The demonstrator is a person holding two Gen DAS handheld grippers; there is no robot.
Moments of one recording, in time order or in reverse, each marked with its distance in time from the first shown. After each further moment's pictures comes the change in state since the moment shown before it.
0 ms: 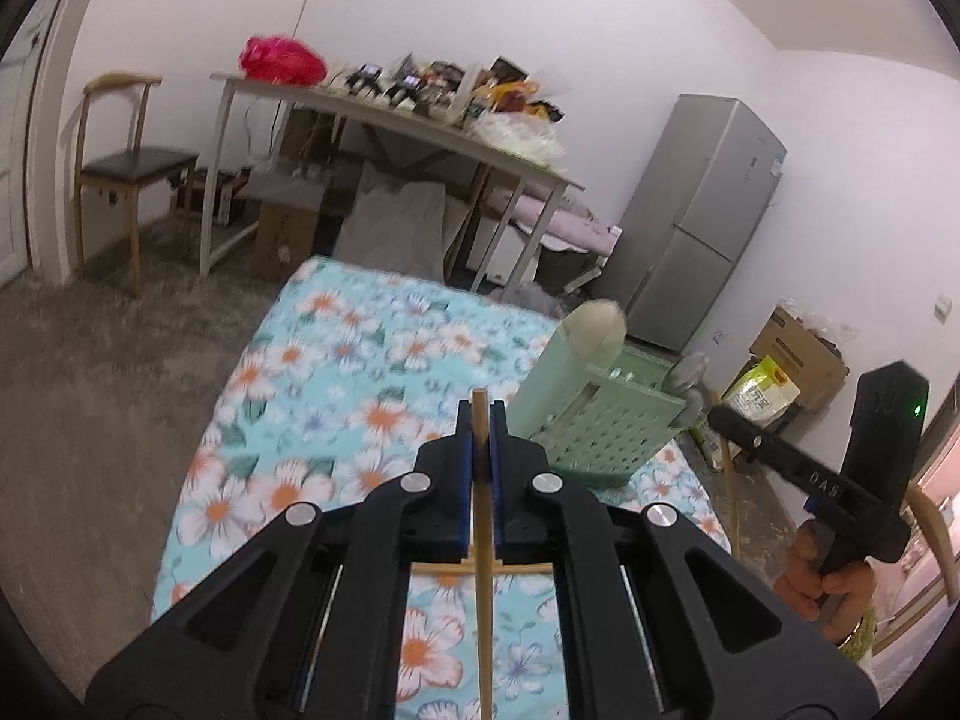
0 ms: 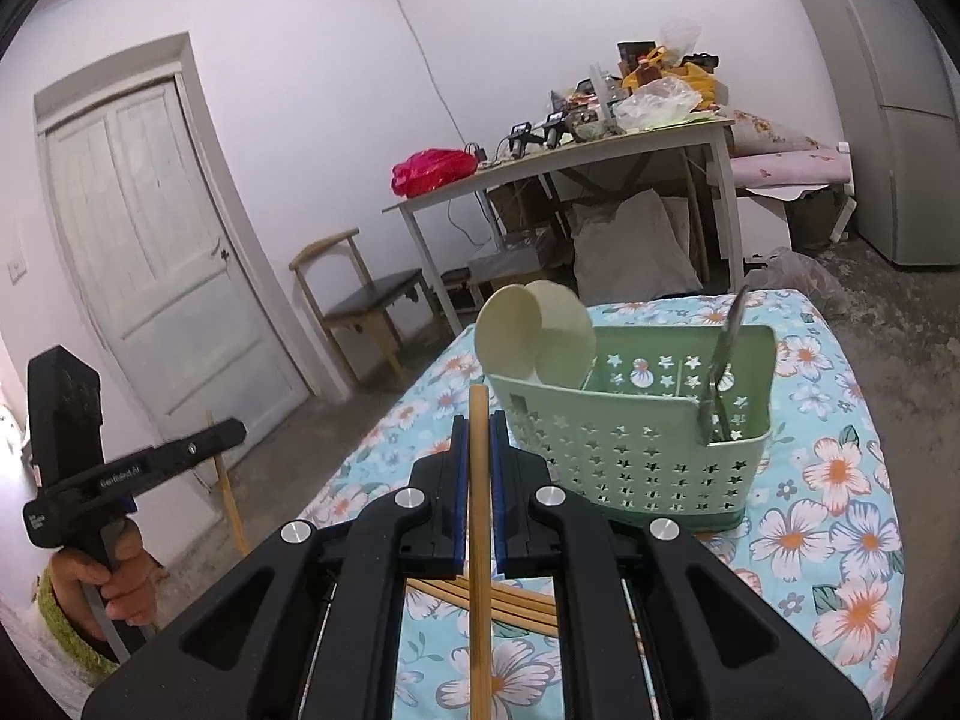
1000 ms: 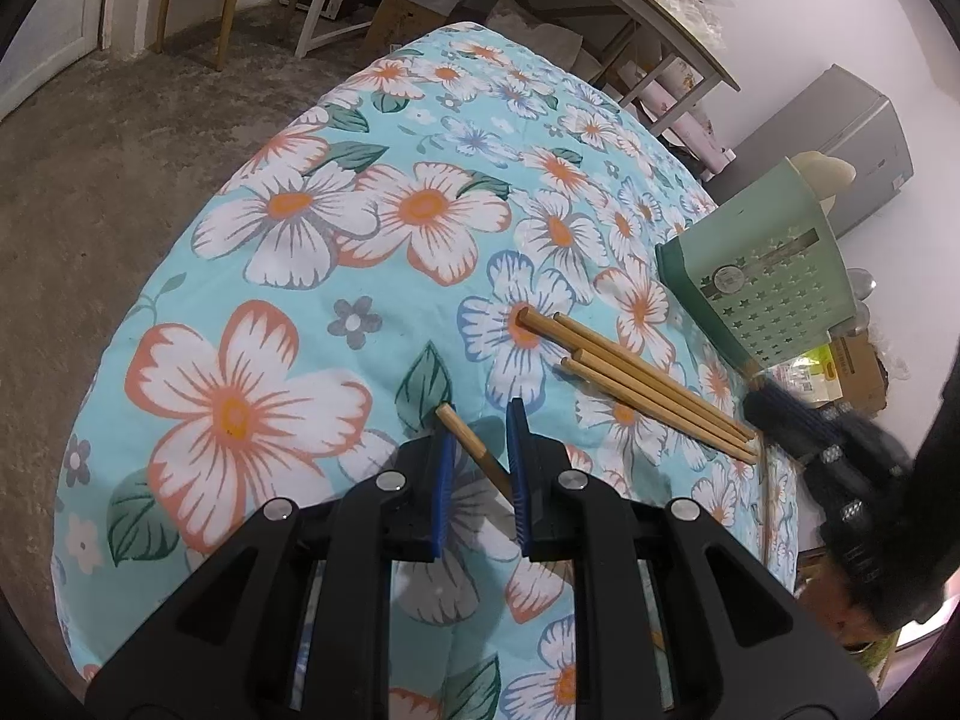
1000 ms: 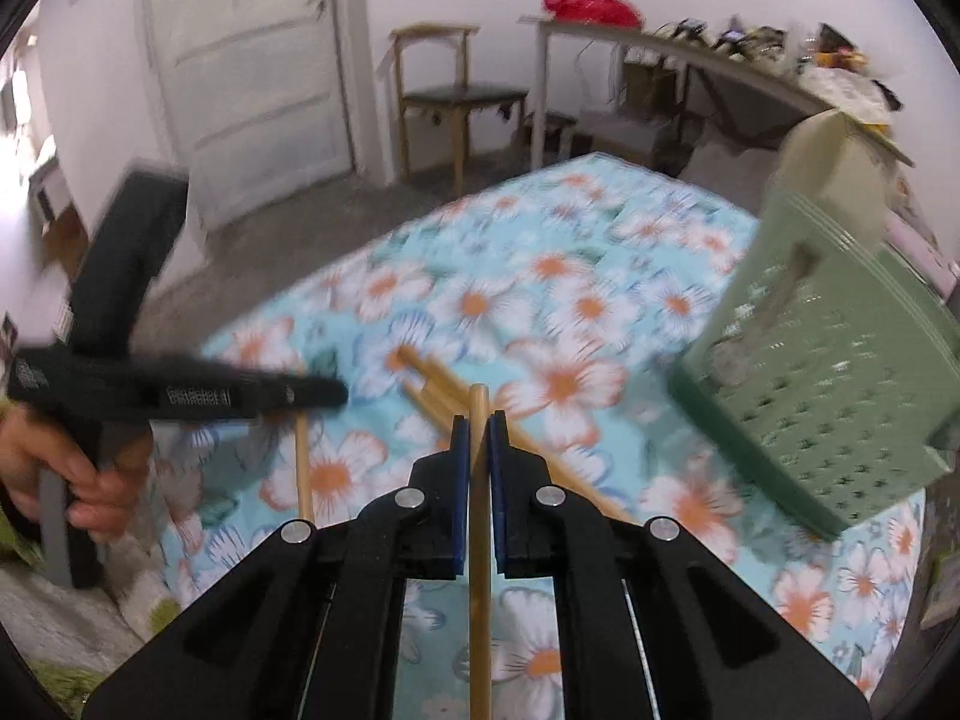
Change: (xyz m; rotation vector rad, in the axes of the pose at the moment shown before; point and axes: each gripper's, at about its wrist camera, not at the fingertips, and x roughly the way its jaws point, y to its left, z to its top) left arm 0.068 0.102 -0.116 -0.342 0.377 0.125; right arm 0.094 0.088 -0.072 -0.454 0.399 0.022
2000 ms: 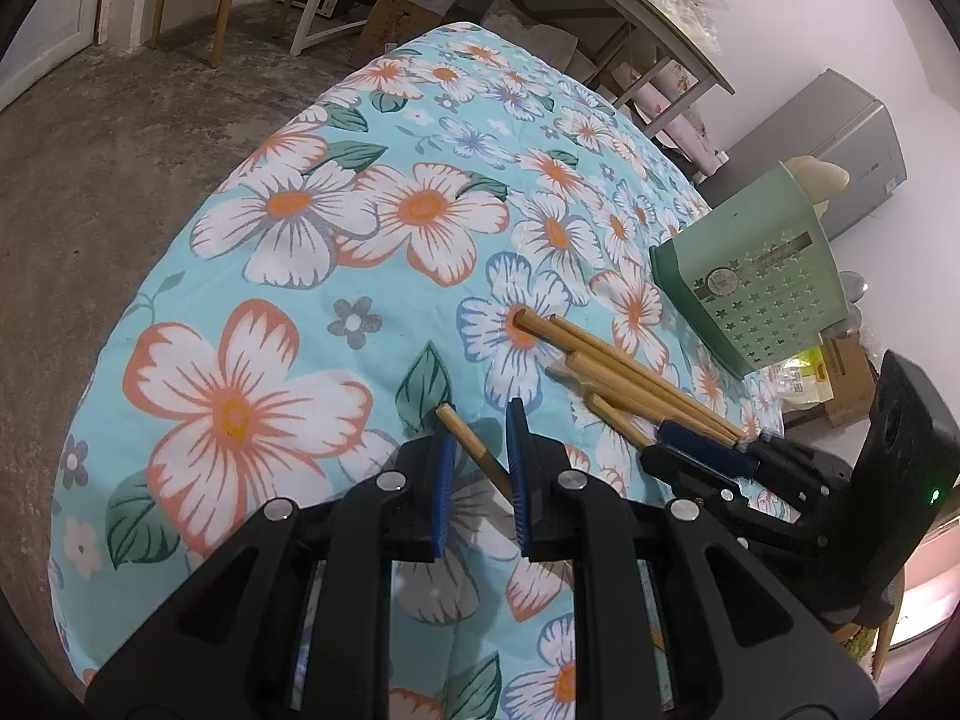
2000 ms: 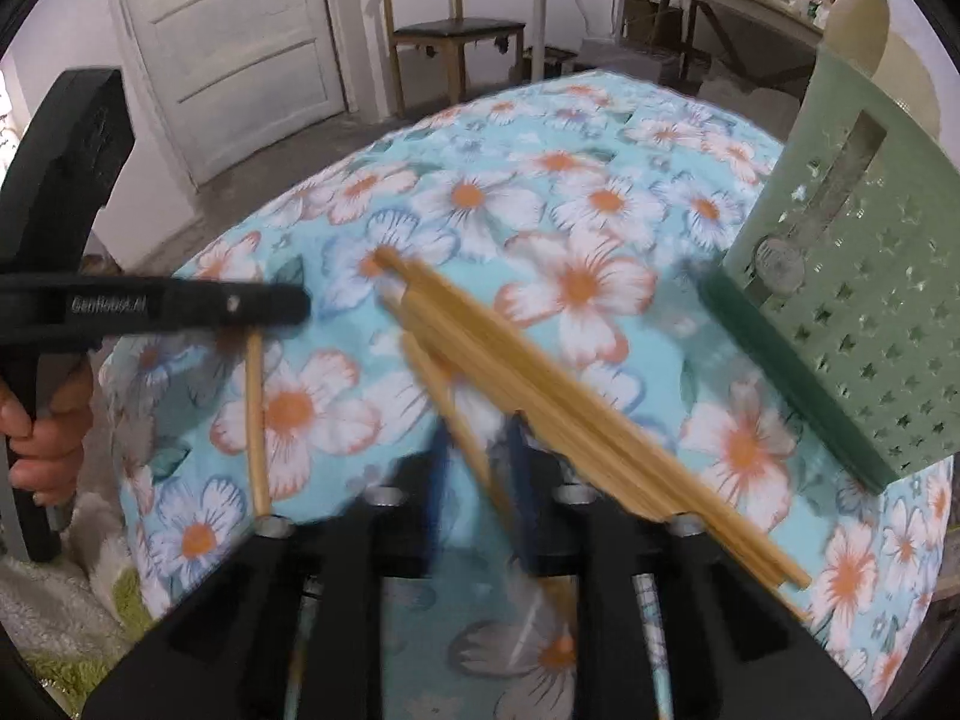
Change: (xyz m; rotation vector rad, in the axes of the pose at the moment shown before) left arm -0.001 0.001 0.001 -0.004 0.004 -0.023; right arm 0.051 0.003 -0.026 0.006 0.202 0.018
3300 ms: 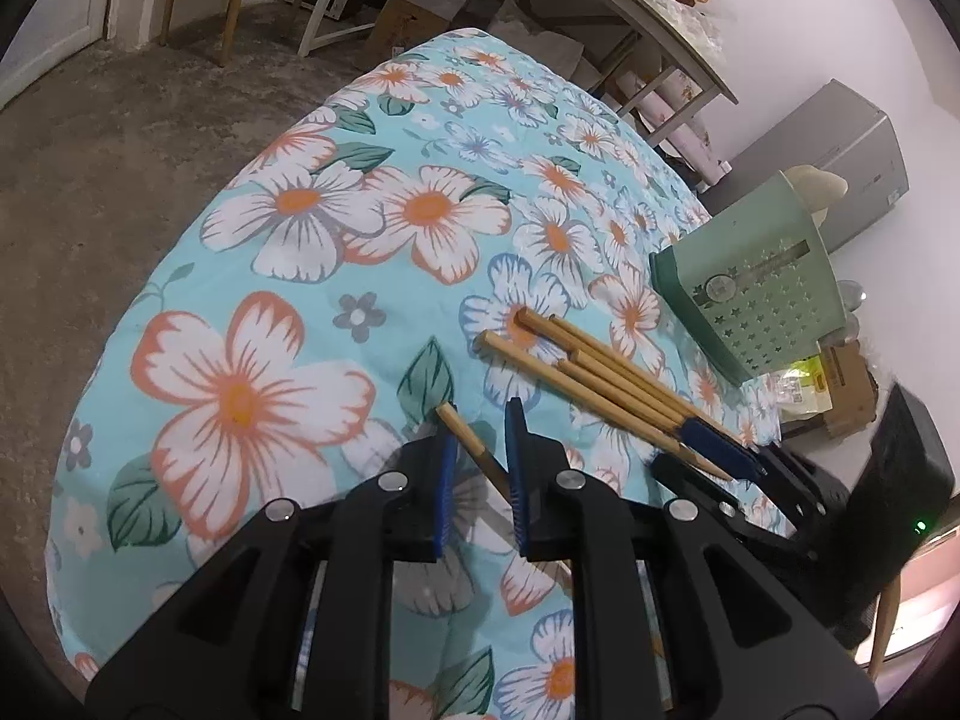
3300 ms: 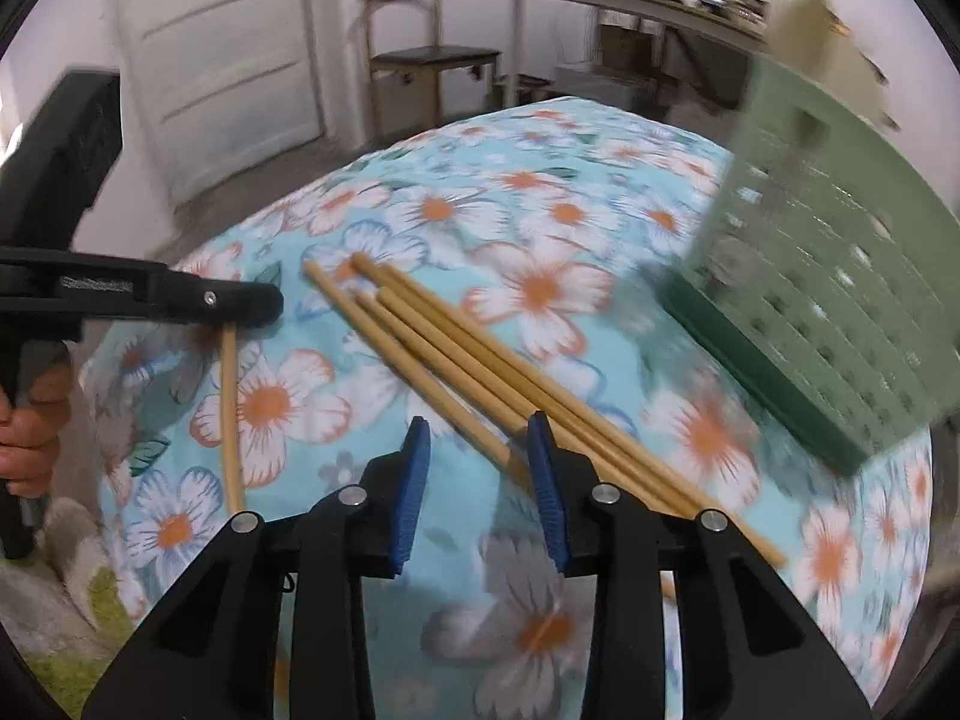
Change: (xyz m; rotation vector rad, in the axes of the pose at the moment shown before) left arm -0.005 -0.001 -0.004 -0.019 -0.018 0.005; right arm -0.007 -0.003 -0.010 -0.014 -0.089 -0.077
